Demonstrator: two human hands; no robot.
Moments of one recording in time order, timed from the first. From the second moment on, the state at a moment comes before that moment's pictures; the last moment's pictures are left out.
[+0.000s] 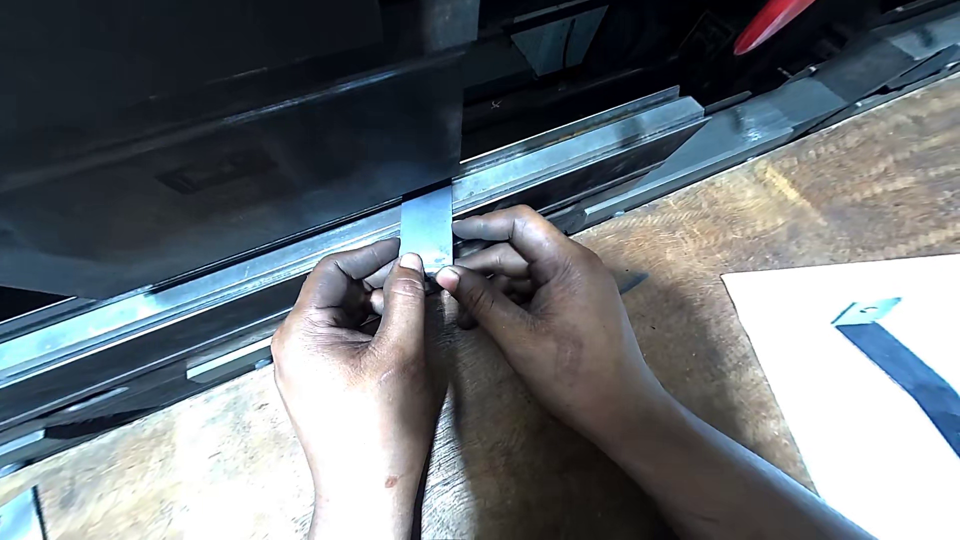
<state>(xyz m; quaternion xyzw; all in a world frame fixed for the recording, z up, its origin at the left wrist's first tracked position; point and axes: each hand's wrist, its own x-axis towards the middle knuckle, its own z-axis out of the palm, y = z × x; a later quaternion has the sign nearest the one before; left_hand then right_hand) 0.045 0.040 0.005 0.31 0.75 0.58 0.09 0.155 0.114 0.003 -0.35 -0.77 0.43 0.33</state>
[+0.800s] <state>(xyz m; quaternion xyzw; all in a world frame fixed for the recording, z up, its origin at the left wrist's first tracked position) 0.044 0.039 0.005 0.31 0.75 0.57 0.09 0.155 0.116 0.002 -0.34 -0.77 0.43 0.33</state>
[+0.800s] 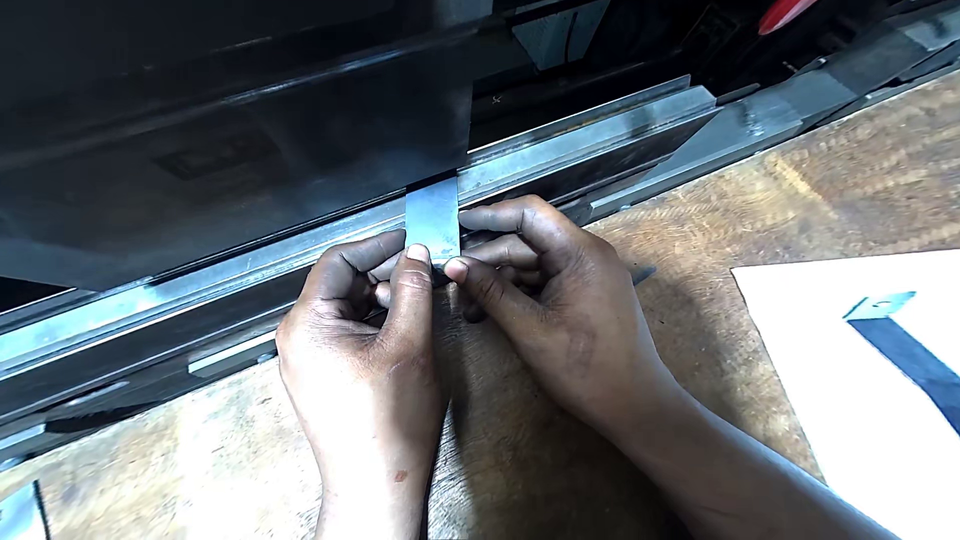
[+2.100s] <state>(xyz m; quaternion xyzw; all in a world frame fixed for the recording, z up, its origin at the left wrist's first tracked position) 0.044 0.039 0.006 0.31 0.75 0.57 0.09 0.155 0.115 0.005 -0.34 -0.77 0.43 0.33</state>
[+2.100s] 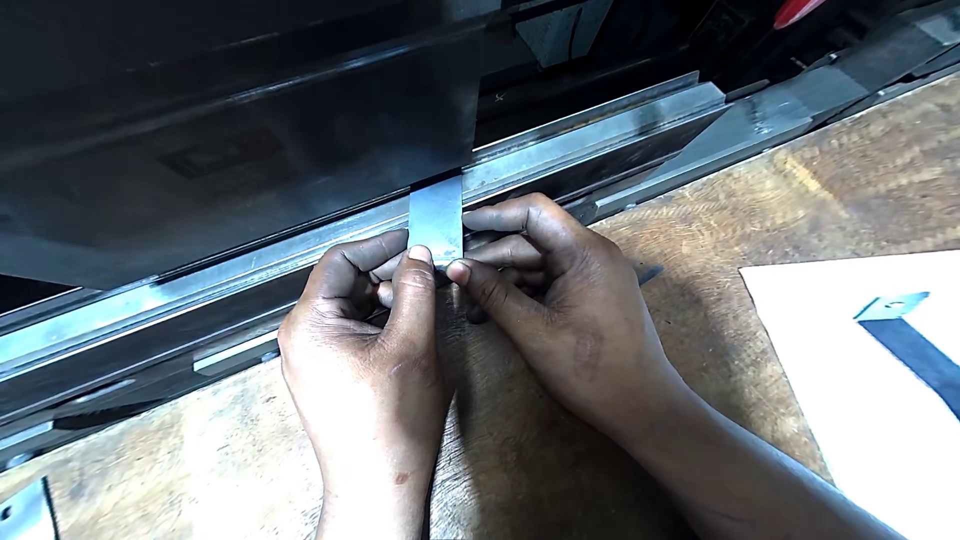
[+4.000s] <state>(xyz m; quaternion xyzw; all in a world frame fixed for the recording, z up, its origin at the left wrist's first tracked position) 0.042 0.039 0.005 0.32 0.75 0.56 0.09 0.154 0.115 0.002 -0.34 -0.77 0.42 0.33</state>
